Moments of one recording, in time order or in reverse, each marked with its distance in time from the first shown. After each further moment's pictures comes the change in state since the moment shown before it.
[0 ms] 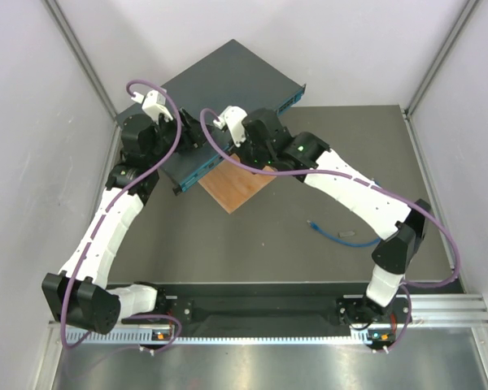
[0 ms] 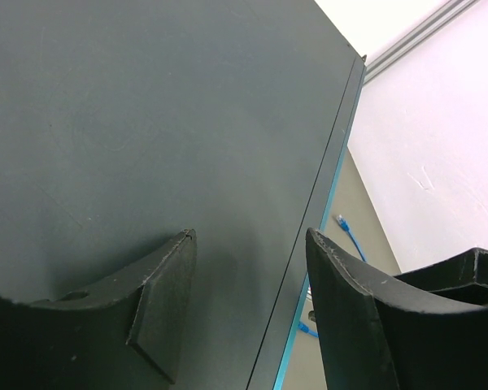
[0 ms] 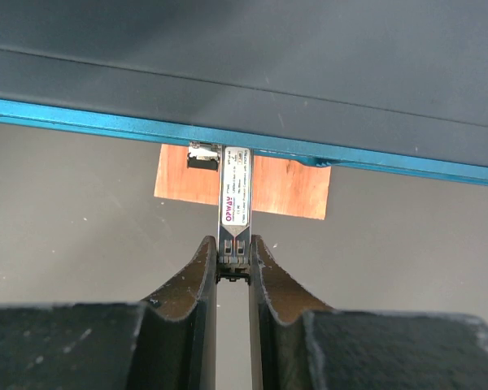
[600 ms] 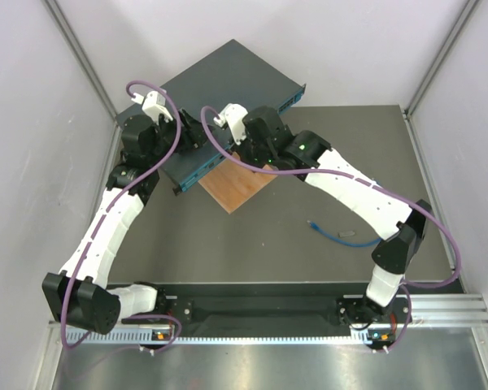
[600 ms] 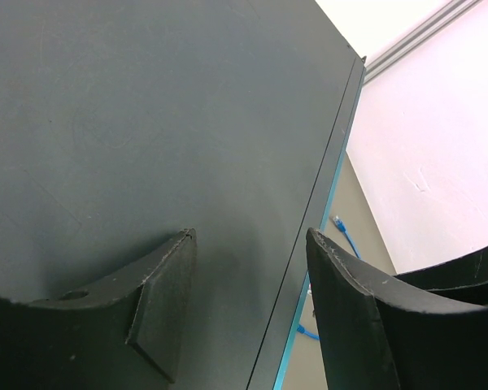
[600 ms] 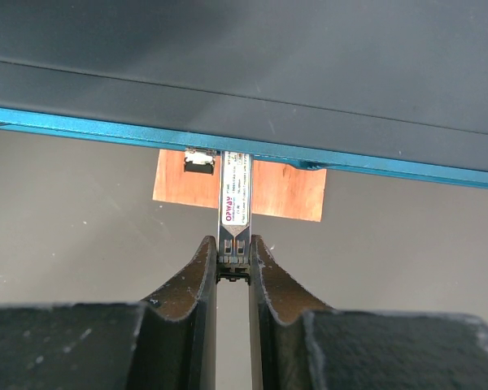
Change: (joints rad) left arm 0.000 0.000 -0.010 0.008 0.000 -0.016; right arm 0.000 0.003 0.025 -0.013 0.006 -0.001
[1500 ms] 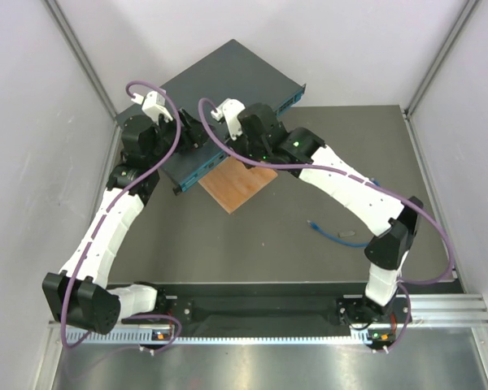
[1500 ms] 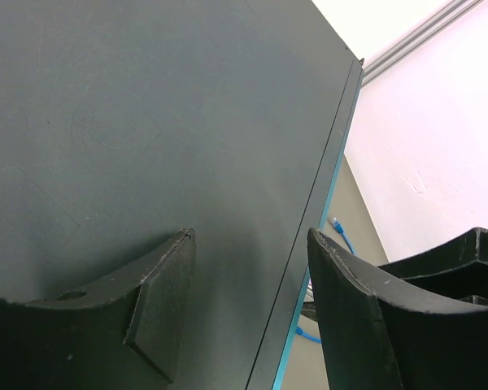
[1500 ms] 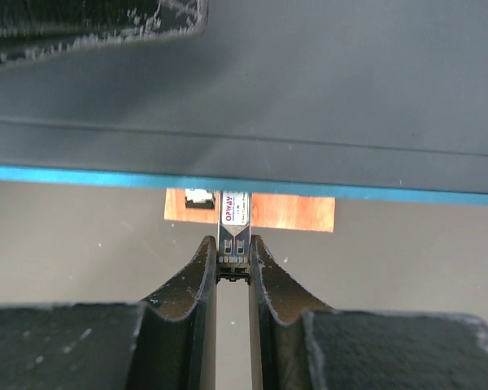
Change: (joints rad) left arm 0.000 0.000 -0.006 0.011 0.000 -0.010; right arm 0.001 0.053 0.066 -0.001 0.007 0.062
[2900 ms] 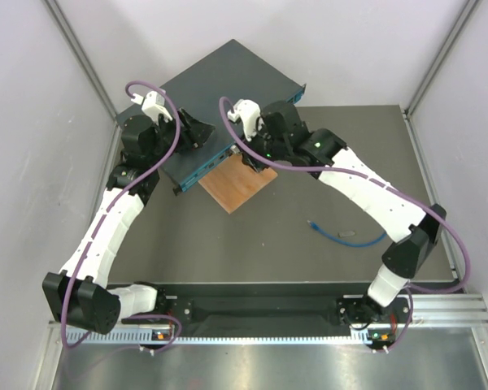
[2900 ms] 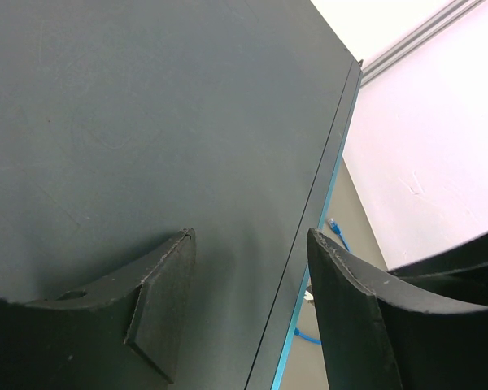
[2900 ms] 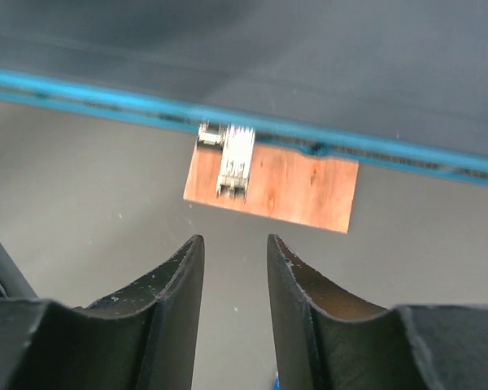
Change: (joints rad) left arm 0.000 0.001 -0.001 0.002 0.003 -0.011; right arm -0.080 -0.146 -0.167 0.052 -0.209 -0.060
